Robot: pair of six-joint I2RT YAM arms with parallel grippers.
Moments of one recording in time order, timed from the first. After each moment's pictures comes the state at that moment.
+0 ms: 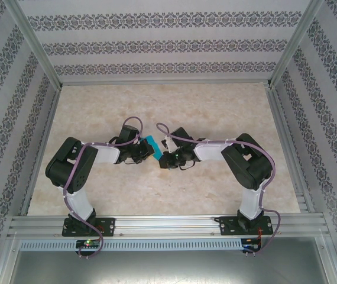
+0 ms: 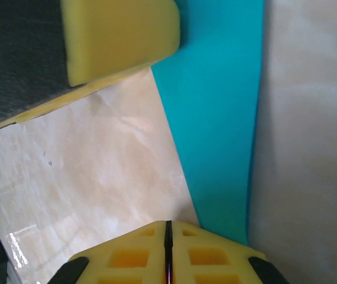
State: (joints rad) left arm -0.39 1.79 0.76 0.17 0.45 -0.99; right arm 0.67 1.89 0.96 -0.12 -0.56 0.53
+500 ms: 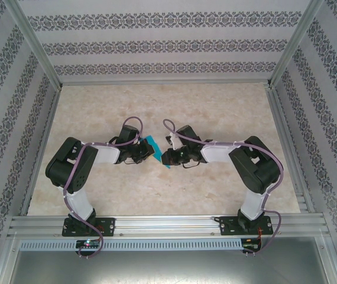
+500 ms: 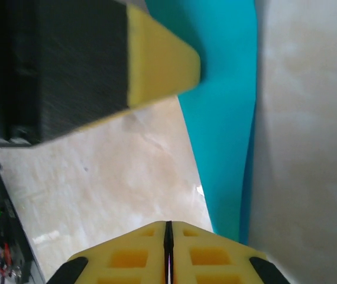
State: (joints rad) left arm -0.39 1.79 0.76 0.17 0.45 -0.99; right arm 0.63 1.80 0.90 -0.01 -0.60 0.55
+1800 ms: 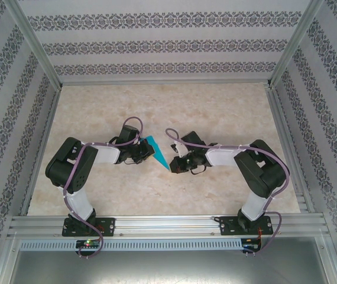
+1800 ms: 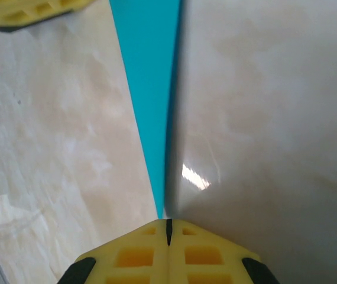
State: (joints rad) left arm -0.39 1.79 0.76 0.16 0.45 -0.99; right arm 0.62 1.73 0.80 -0.16 -0.55 0.39
